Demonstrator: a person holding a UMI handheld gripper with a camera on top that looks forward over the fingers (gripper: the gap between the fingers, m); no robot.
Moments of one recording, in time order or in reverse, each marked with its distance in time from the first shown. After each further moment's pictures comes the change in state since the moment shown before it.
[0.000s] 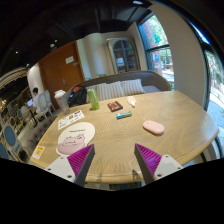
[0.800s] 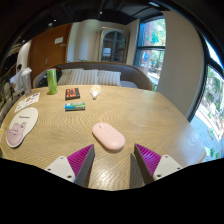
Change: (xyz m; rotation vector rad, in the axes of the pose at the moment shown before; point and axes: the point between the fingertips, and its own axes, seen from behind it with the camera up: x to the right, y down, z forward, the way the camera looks) arm 0.193 -0.003 0.110 -0.091 0.277 -0.195
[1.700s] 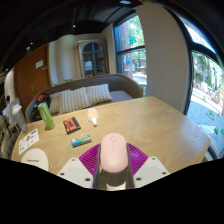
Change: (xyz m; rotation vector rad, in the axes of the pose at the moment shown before) arm -0.028 -0.090 0.000 0.091 0.066 0.273
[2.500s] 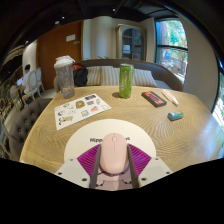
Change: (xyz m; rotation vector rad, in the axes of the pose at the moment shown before) arm -0.348 0.143 -0.021 -0.150 -0.180 -0.228
